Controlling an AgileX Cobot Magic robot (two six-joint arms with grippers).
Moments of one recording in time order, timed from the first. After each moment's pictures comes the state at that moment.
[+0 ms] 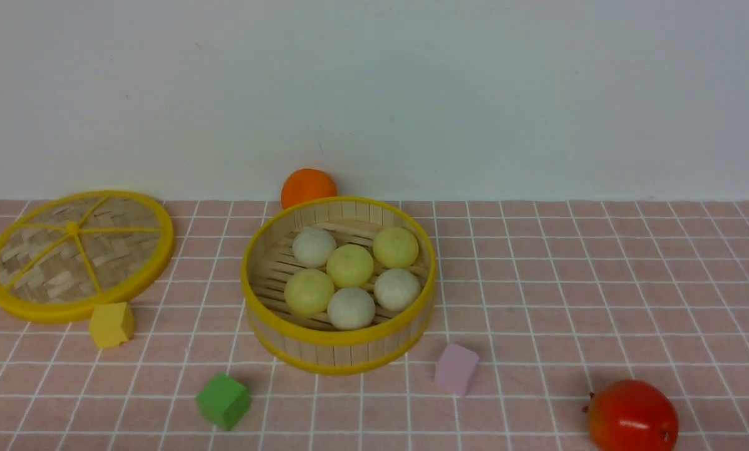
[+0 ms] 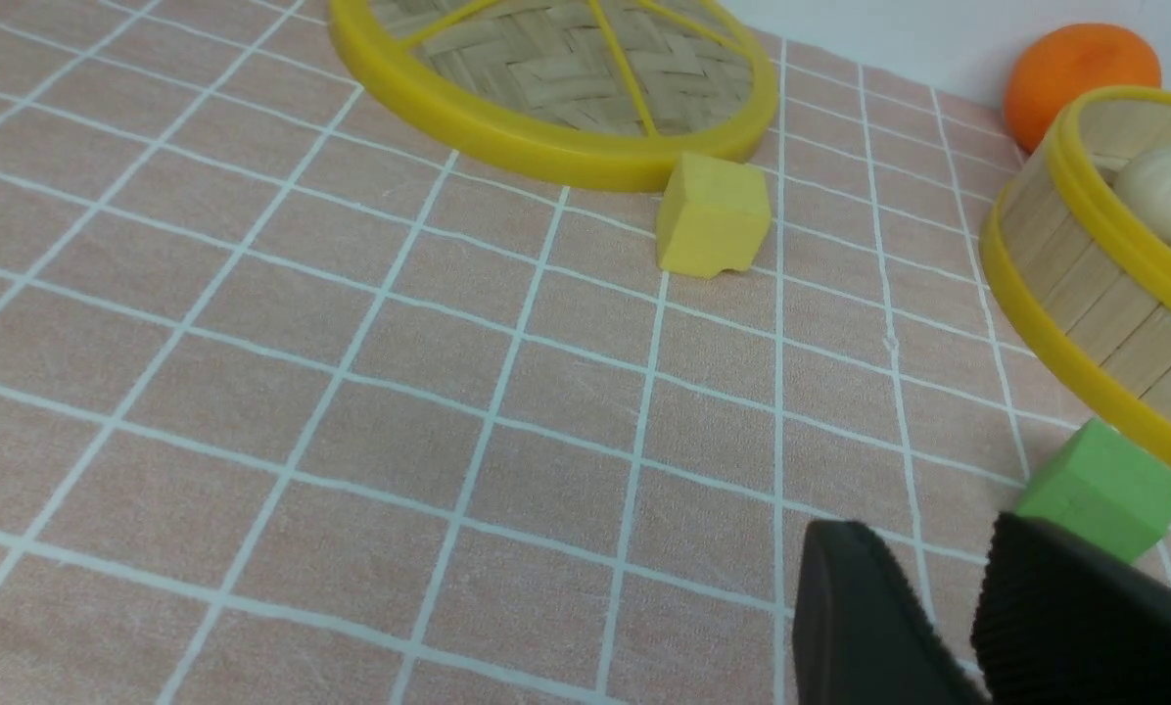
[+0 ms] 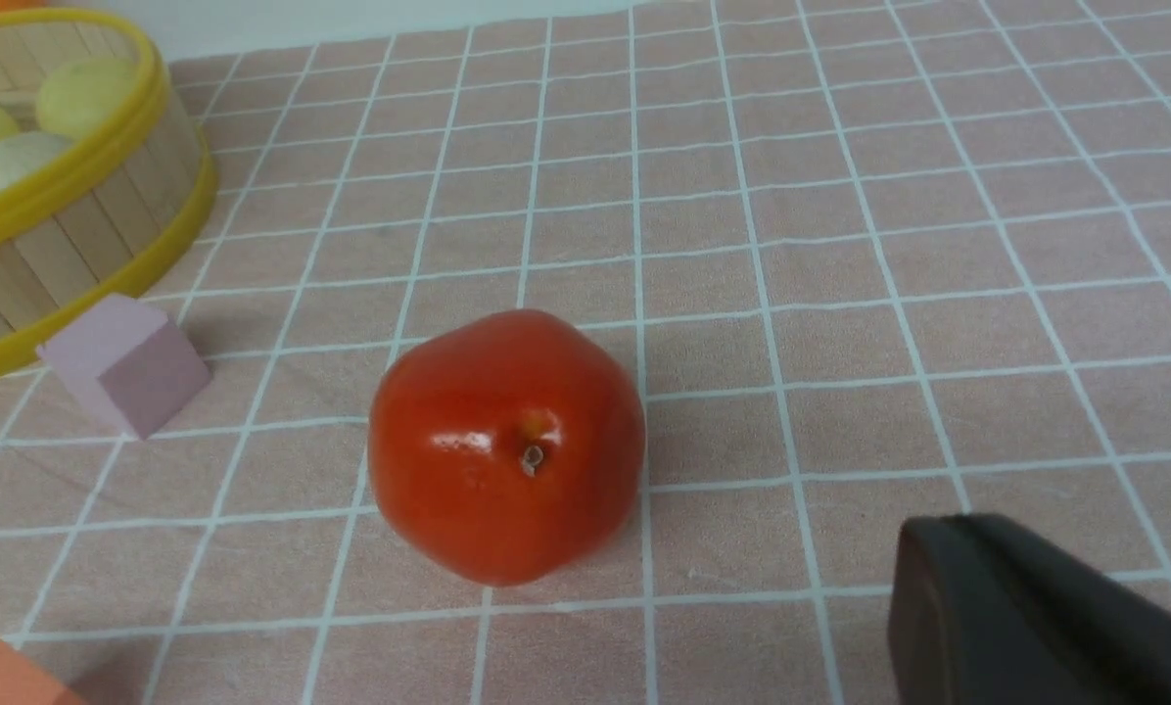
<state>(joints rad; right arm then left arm) 0.02 -0.01 0.02 0.06 0.41 0.00 0.00 -0.01 0.02 0.09 0.36 -0.46</state>
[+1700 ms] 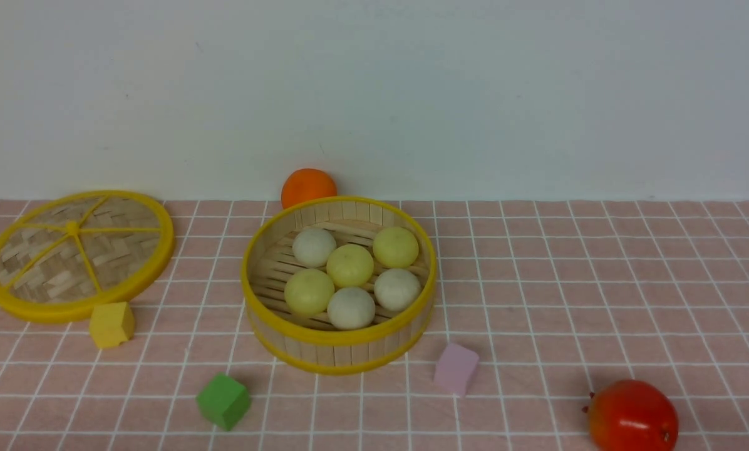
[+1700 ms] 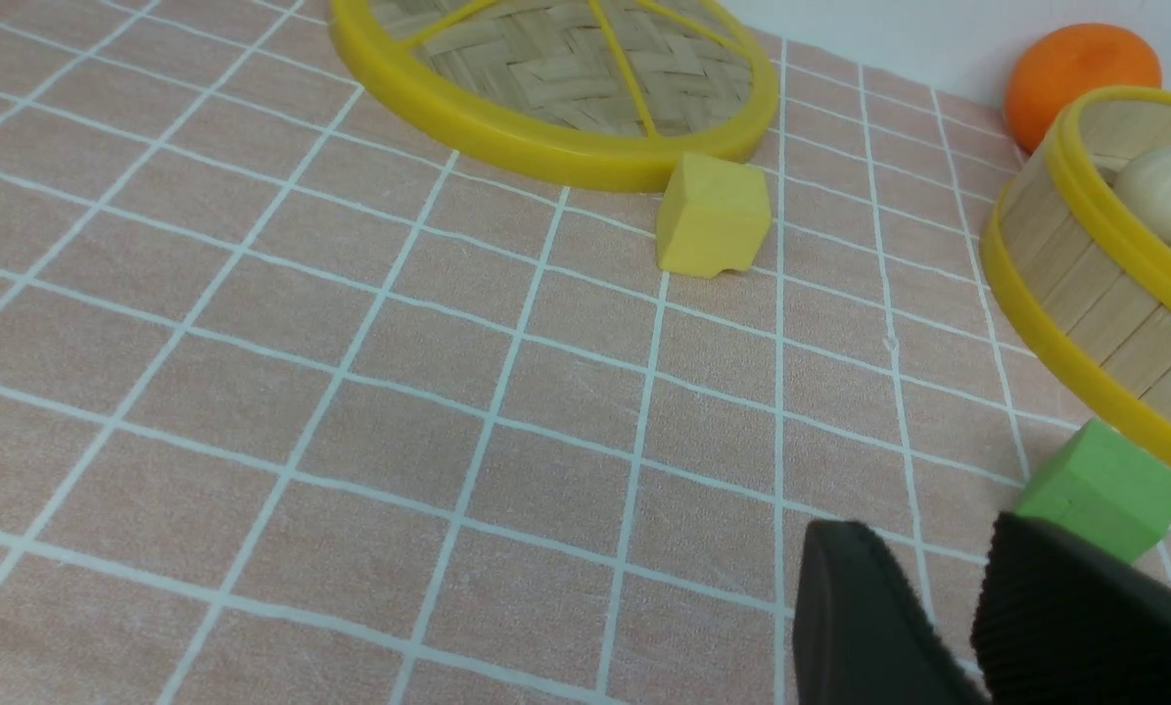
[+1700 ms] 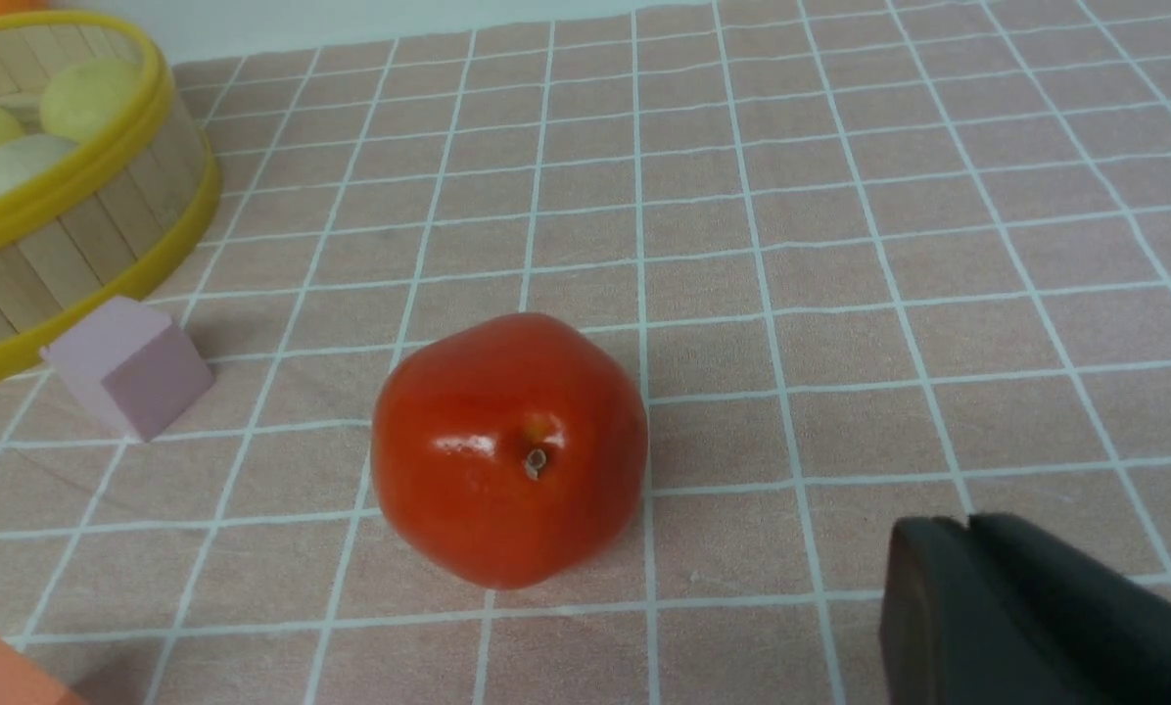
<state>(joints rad) 0.02 -0.01 0.02 0.06 0.41 0.00 0.00 -0.01 0.02 0.09 0.36 -0.46</state>
